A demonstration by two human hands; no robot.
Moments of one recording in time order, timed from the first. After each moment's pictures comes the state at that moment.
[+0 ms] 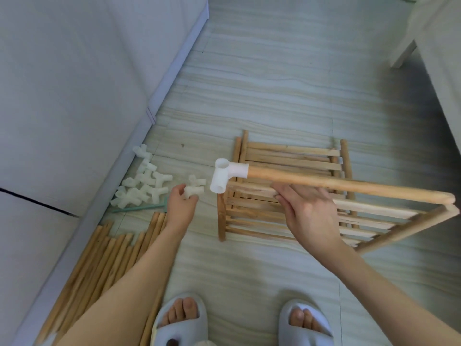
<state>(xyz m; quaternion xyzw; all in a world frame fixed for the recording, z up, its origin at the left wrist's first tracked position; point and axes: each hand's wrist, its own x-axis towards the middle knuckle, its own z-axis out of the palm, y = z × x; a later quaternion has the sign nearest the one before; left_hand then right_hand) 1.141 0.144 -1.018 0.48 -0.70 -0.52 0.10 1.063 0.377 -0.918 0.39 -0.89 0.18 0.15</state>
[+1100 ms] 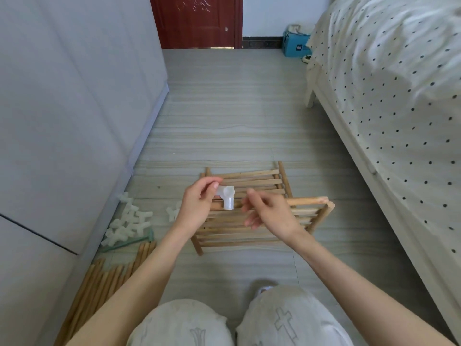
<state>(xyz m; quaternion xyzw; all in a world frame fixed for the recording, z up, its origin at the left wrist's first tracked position) 1.156 0.263 -0.830 0.11 -0.80 -0.57 0.15 1.124 0.432 -0.816 0.14 -0.77 0.58 -0.21</state>
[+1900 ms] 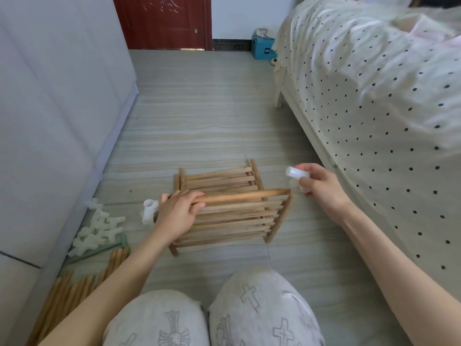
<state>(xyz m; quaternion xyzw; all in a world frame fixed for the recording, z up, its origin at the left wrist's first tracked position) 1.156 0.269 -0.854 0.02 -0.98 -0.18 0.08 1.089 0.562 -0.781 -0.02 -0.83 0.56 -0.07</state>
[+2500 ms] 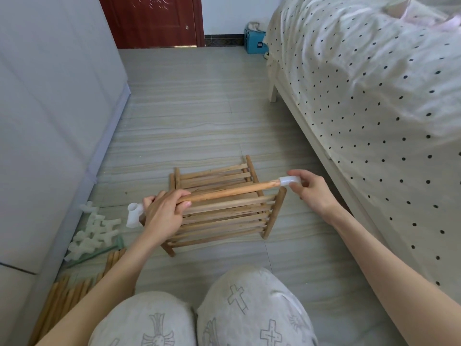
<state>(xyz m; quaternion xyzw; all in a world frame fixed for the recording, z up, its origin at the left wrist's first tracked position) 1.164 0.270 -0.848 0.07 -0.97 -0.21 0.10 1.080 0.579 -0.819 0.03 -0.88 0.47 -0.07</state>
